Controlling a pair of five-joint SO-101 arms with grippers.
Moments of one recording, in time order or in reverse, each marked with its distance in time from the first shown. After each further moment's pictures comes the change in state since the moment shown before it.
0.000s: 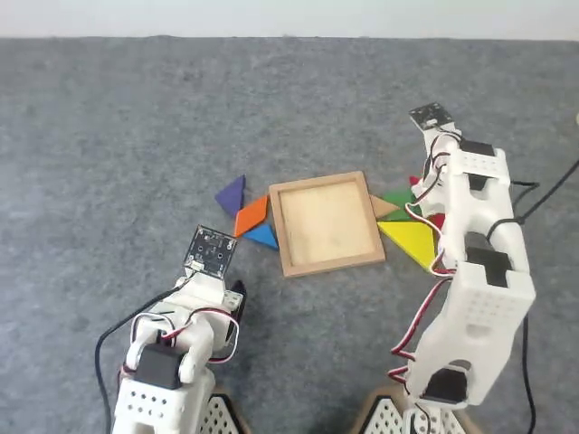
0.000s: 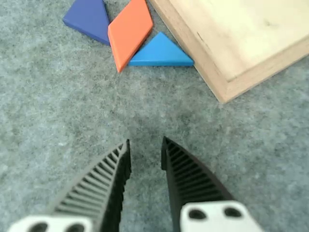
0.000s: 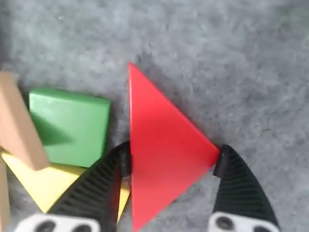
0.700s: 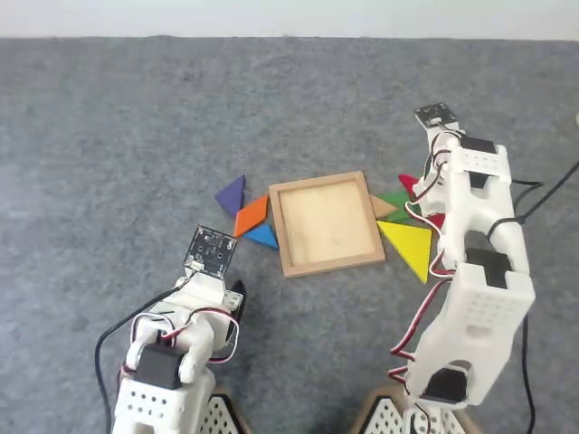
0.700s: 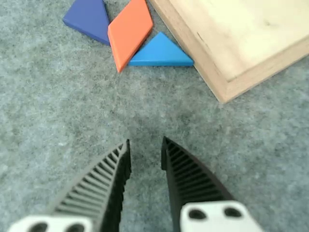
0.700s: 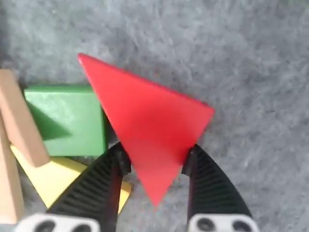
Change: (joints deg) left arm 0.0 0.0 0.0 0.0 0.0; right arm -0.2 -1.2 -1.3 4.2 -4.2
